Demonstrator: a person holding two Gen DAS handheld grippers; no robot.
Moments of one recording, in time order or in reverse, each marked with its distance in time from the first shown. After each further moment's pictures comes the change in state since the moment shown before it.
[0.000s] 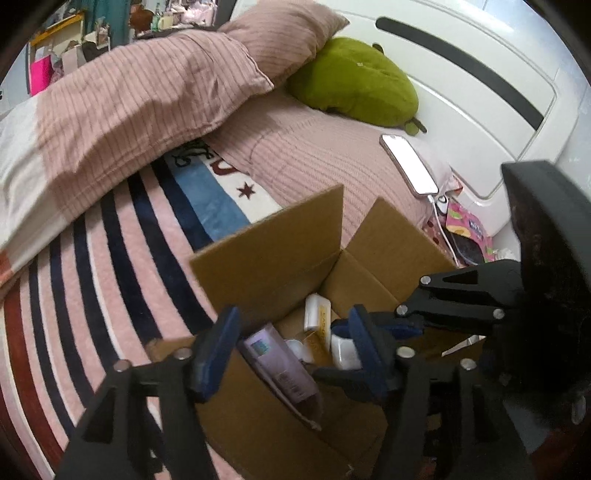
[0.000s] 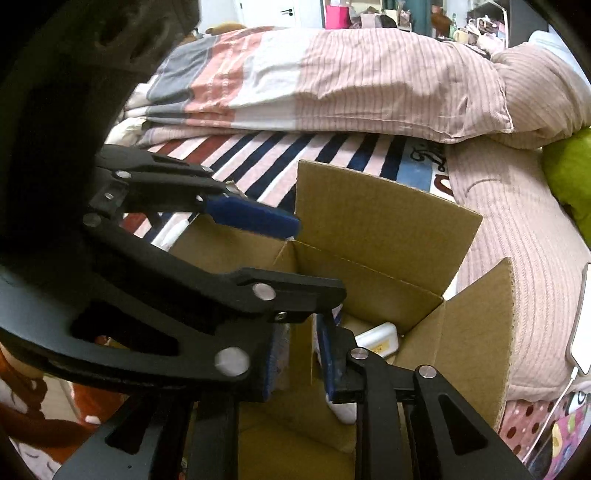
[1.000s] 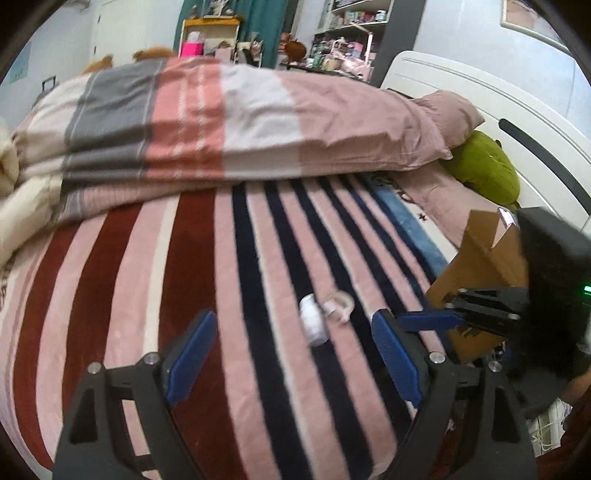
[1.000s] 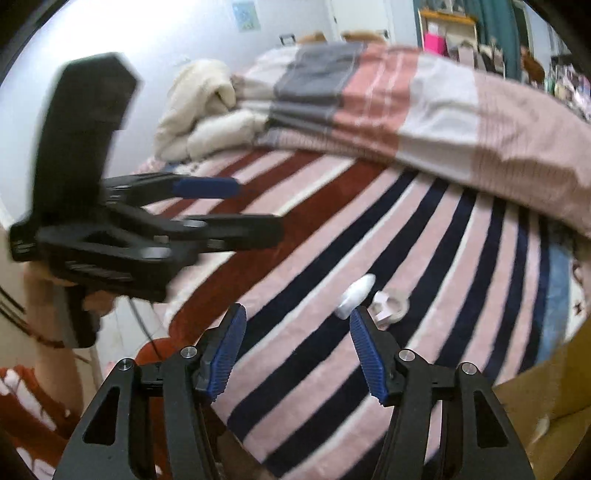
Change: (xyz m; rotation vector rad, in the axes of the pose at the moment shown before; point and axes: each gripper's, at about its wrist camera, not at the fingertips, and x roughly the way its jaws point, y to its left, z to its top) left arm -0.150 0.195 -0.205 -0.343 -0.237 0.303; right arm 0.100 0.210 0.050 -0.170 -0.047 0.241
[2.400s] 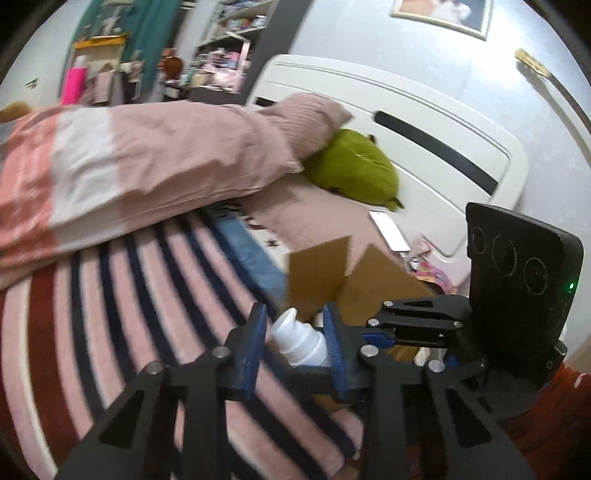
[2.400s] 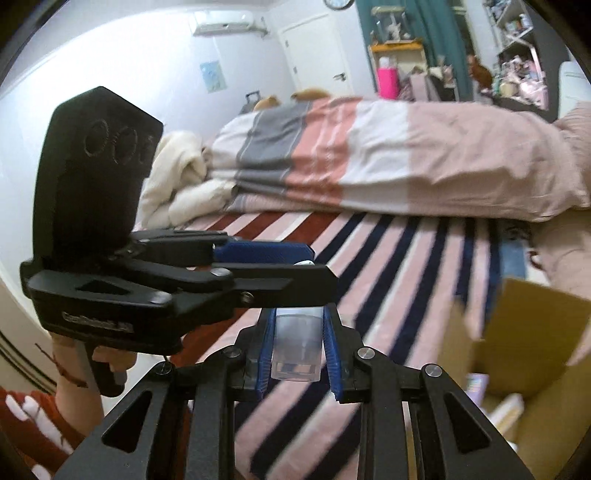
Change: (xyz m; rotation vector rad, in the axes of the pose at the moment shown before) left arm 0.011 -0.177 0.072 0.220 -0.032 -0.438; right arm -0.133 -0.051 -0.022 0.111 -0.287 -0.057
